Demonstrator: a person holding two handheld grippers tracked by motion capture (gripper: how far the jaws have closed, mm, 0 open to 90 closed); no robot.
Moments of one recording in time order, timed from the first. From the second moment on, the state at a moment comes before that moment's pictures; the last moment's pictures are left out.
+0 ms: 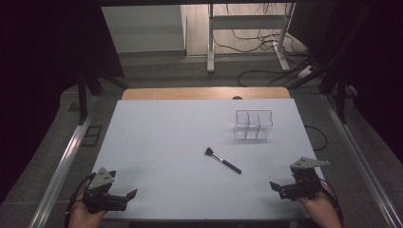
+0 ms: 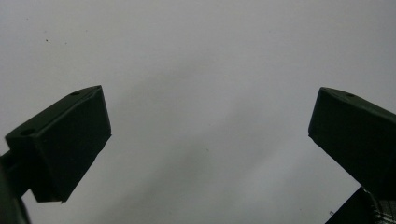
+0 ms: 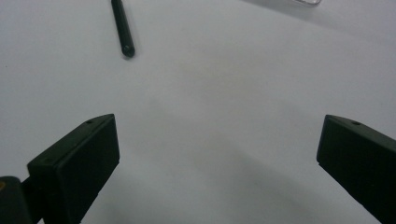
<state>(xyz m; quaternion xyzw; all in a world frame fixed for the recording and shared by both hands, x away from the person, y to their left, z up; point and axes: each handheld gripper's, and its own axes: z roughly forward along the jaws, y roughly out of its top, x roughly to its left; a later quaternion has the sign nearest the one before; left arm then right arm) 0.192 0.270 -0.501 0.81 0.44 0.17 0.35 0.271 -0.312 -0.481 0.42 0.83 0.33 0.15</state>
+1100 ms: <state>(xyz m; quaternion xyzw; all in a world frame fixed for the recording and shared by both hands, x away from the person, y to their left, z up) 0.193 0.269 -0.502 0.81 0.44 0.18 0.34 0.281 -0.290 -0.470 0.40 0.85 0.30 0.15</state>
